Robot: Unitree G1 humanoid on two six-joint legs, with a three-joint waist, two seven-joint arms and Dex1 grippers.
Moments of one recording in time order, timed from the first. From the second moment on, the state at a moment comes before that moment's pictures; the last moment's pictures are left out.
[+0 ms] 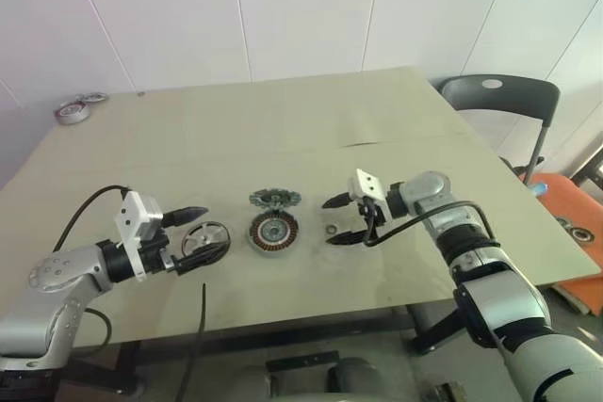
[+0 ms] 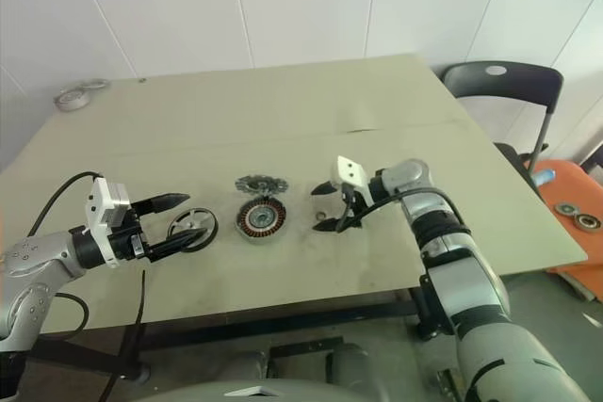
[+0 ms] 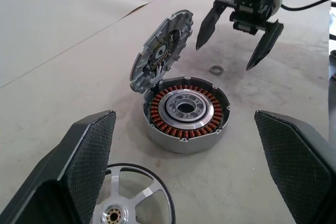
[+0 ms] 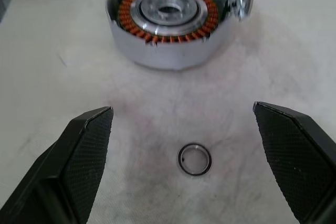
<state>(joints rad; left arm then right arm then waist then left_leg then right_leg) 0.08 0.72 0.25 -0.28 -0.58 0.38 -1.00 -0.82 -0.38 0.23 0.95 0.00 -0.18 1.44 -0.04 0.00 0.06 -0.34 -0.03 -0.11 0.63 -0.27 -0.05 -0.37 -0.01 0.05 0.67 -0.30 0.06</state>
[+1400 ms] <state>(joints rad) 0.09 0.71 0.25 -0.30 -0.58 0.38 -0.96 -0.85 -0.36 0.23 1.14 -0.10 -0.31 1.30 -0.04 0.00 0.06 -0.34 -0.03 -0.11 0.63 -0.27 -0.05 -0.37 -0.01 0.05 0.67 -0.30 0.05</state>
